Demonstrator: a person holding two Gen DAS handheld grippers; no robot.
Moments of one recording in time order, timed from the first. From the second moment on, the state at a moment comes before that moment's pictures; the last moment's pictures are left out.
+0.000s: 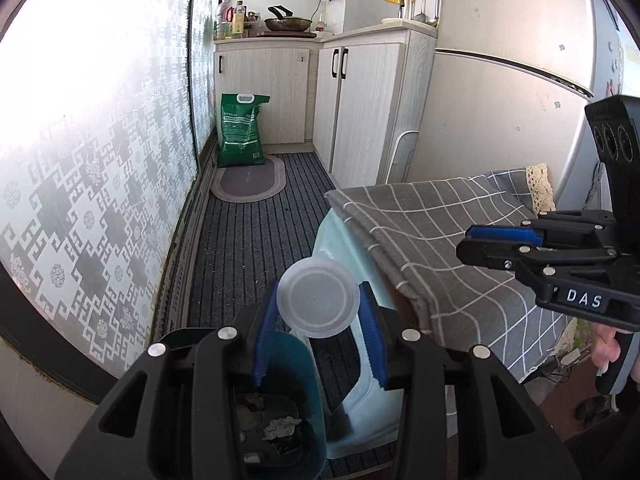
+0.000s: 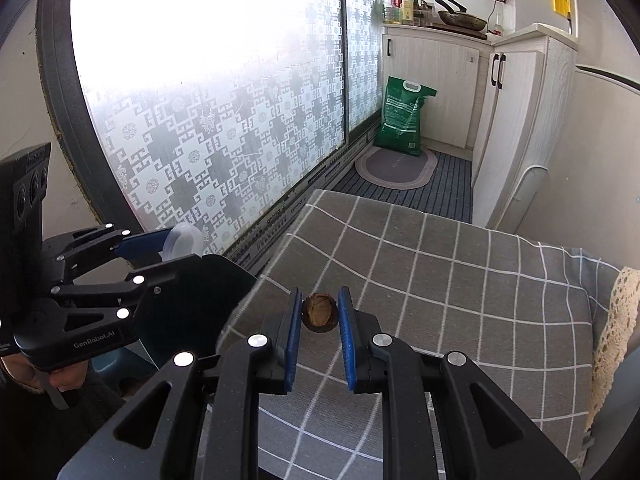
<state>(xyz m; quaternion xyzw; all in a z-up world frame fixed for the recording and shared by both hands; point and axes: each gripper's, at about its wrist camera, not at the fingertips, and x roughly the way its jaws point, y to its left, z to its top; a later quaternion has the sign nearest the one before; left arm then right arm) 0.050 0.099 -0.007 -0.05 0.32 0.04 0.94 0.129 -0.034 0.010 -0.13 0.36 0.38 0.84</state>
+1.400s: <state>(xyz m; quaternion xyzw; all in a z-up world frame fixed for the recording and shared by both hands) 0.009 0.201 -0.132 -0.10 0.46 0.08 0.88 0.085 0.125 -0.010 -0.20 0.38 0.44 0.79</state>
